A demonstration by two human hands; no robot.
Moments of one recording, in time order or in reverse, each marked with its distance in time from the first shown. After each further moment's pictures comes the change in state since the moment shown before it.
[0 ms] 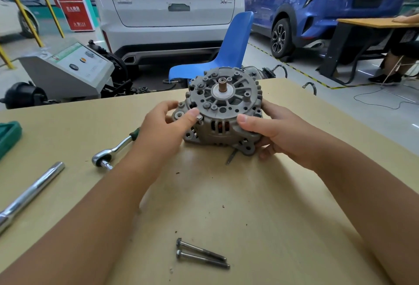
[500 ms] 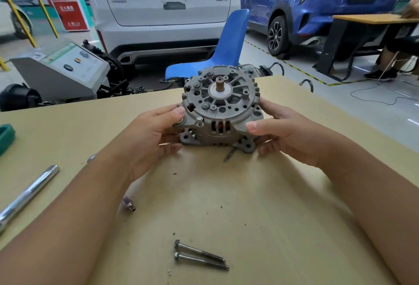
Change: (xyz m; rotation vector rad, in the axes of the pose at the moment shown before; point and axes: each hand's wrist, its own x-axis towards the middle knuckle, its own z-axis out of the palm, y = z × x) left_hand 0.002 0.005 -0.019 -0.326 -0.289 -0.175; right_hand 0.002 0.016 -0.021 0.125 -0.143 -0.053
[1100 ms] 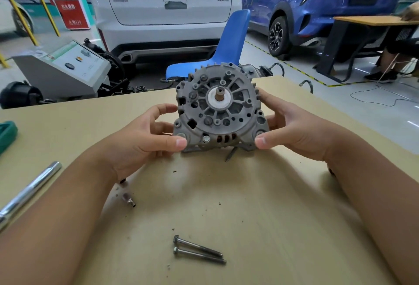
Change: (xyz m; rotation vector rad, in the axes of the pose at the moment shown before) left_hand -0.005 -0.007 -0.031 0.106 -0.228 0.037; right_hand -0.007 -0.008 -0.014 -0.058 -0.208 -0.127
